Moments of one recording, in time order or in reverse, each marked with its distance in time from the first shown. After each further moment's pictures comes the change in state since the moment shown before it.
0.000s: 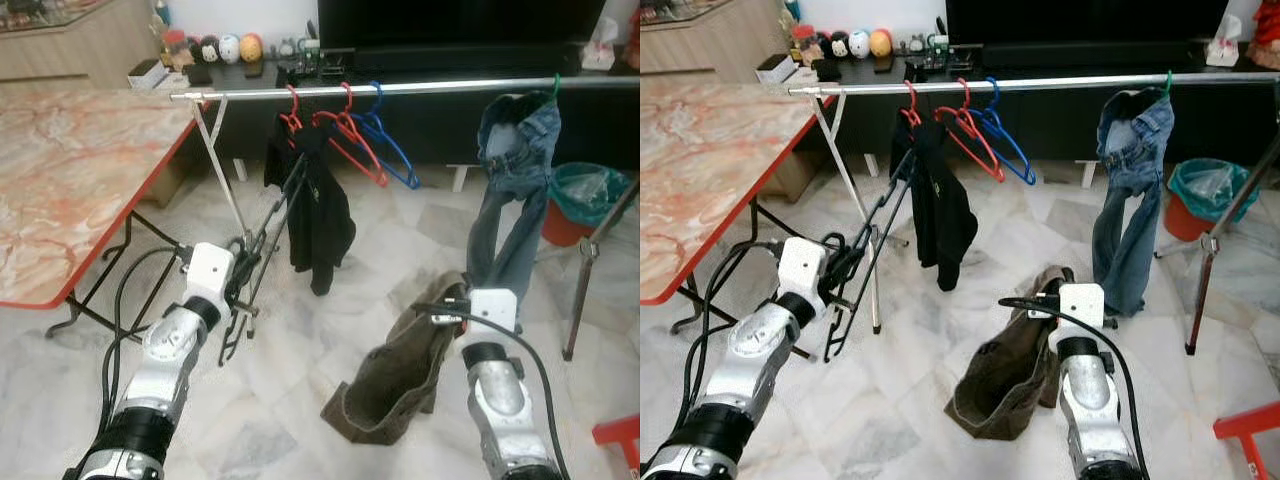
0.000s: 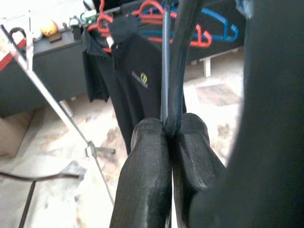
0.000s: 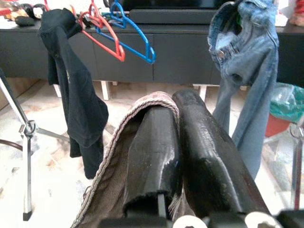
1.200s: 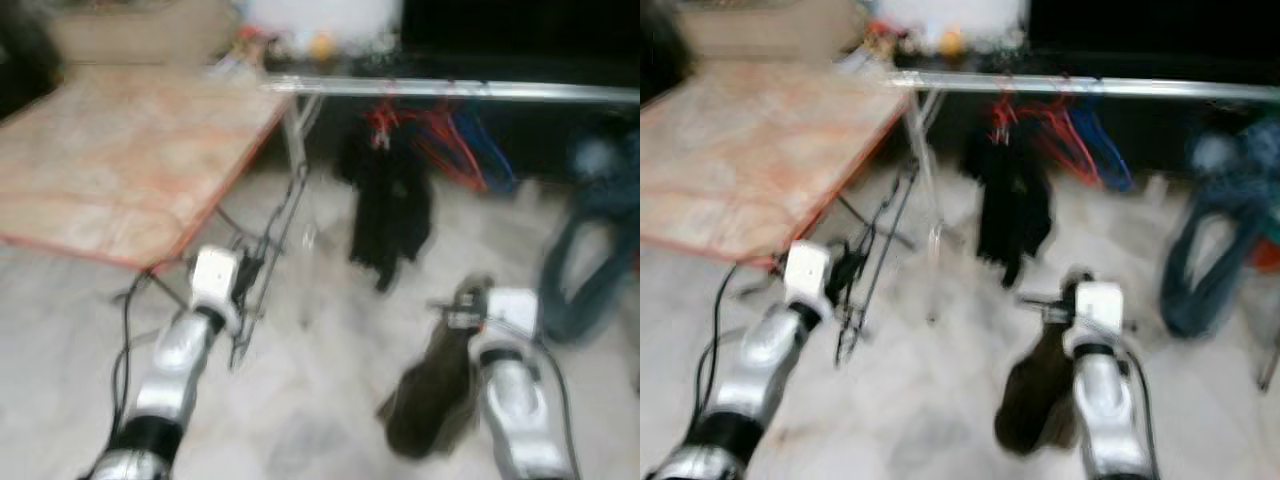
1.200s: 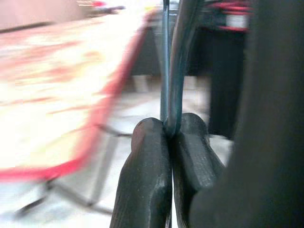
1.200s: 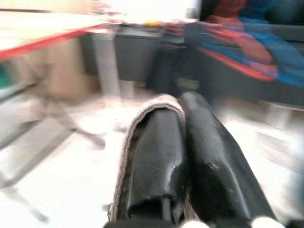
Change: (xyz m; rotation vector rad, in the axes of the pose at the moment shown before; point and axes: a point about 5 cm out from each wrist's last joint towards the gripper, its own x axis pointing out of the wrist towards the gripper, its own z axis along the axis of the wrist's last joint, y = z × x) left arm -0.003 0.010 0.000 -0.062 -0.028 0.080; right arm 0.003 0.009 0.009 -0.009 -0.020 0.015
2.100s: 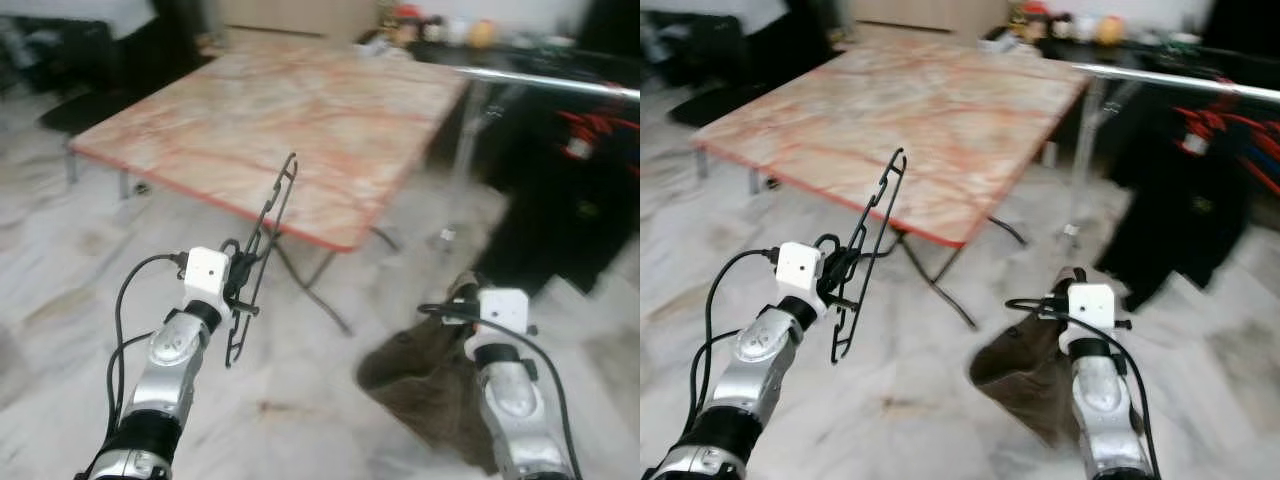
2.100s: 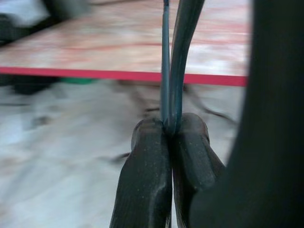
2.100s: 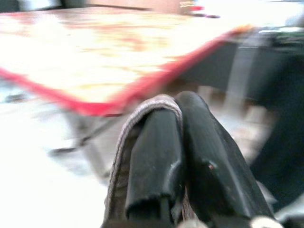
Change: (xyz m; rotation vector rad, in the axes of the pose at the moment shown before) left arm 0.002 0.007 0.004 -0.003 -0.014 0.032; right arm 0.002 -0.001 0.003 -0.024 -0.013 0.013
